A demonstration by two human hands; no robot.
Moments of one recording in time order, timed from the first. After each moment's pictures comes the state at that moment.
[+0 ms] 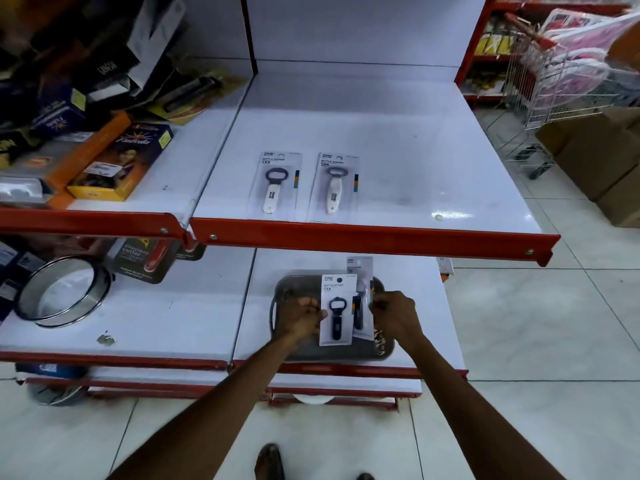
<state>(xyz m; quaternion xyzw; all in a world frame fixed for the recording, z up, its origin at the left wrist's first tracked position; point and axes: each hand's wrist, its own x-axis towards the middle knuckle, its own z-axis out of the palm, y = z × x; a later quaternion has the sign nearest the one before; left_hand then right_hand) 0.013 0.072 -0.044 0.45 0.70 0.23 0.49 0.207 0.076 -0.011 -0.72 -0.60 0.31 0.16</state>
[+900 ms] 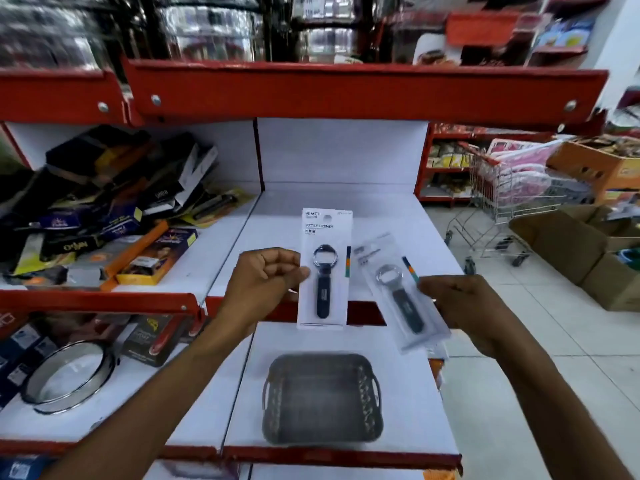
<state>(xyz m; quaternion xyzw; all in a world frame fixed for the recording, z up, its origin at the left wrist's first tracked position) -0.011 0.058 0.224 0.56 0.52 0.51 0.40 0.290 0.048 0.221 -0.60 -0.56 0.40 0.40</state>
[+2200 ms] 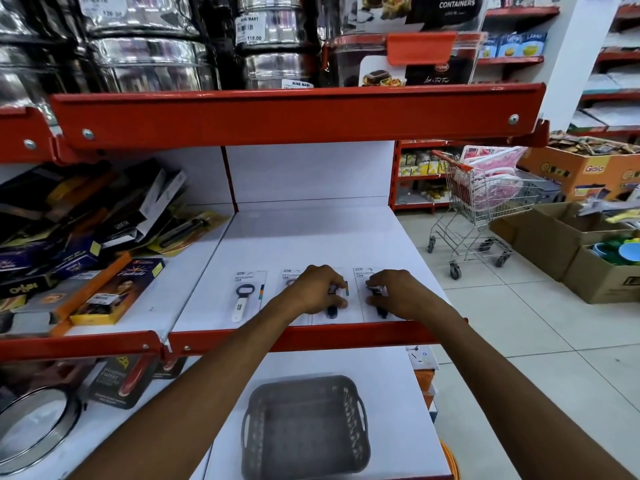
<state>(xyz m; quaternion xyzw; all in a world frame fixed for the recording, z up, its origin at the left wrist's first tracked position) 0.091 0.176 0.192 0.81 0.54 0.11 0.20 0.285 0.147 0.195 -0.62 -0.75 0.16 0.14</state>
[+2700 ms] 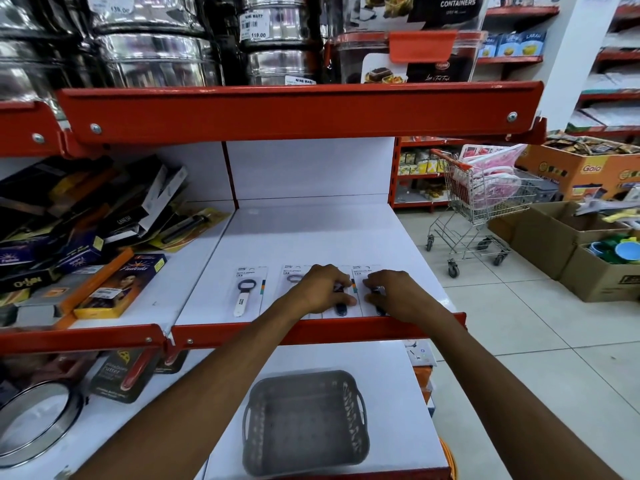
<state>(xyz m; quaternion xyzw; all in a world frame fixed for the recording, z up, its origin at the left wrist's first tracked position) 0.096 0.171 0.186 0.80 0.53 0.14 0.22 0.278 0.134 0.192 -0.62 -0.76 0.13 0.15</state>
